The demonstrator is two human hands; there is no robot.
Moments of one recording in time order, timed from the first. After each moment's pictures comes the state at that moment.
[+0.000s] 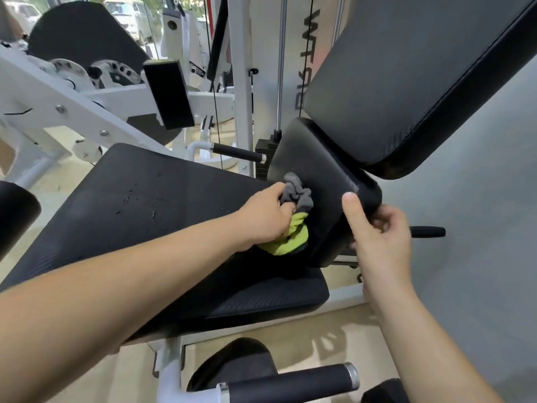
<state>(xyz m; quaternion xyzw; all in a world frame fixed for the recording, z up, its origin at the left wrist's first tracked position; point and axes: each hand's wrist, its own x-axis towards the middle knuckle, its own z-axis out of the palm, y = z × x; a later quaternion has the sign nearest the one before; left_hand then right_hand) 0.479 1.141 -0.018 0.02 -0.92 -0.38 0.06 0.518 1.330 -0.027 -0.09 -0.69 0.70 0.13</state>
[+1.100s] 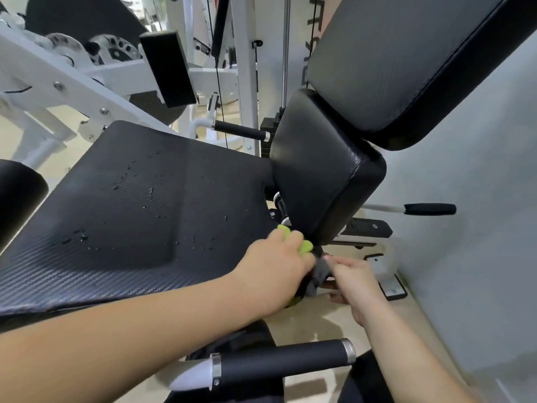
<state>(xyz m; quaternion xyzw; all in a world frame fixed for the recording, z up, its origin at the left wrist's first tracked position) 0.569 1.180 -0.083 -0.22 -0.97 0.07 0.02 0.514 1.345 -0.143 -0.14 -0.75 0.62 -0.17</state>
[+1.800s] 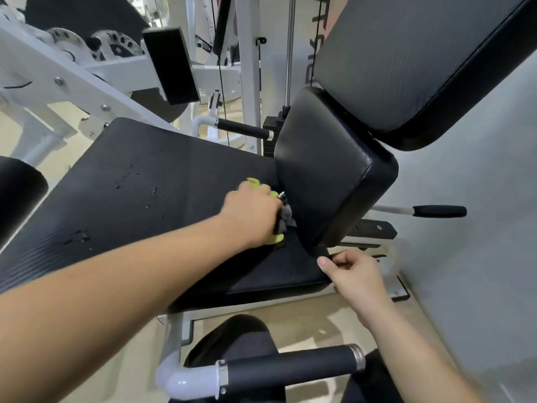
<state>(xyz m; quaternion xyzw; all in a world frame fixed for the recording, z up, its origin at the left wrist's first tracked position) 0.494 1.124 -0.050 -0.03 -0.99 0.10 -0.03 0.517 1.338 -0.143 -0.08 -0.84 0.54 -0.09</state>
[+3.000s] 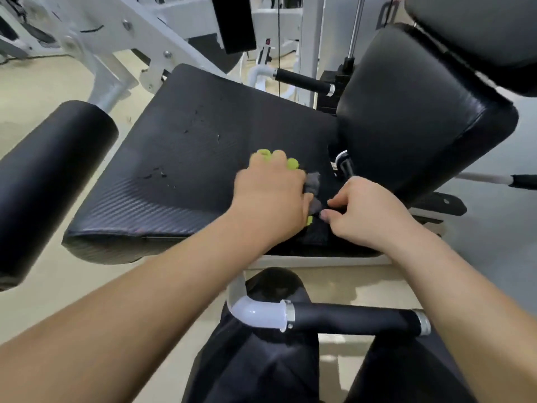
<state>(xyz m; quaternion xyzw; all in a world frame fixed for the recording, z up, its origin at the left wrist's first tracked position) 0.590 1.115 -0.040 0.09 -0.99 0.08 0.06 0.524 1.261 -0.064 0.23 -0.95 0.17 -0.09</state>
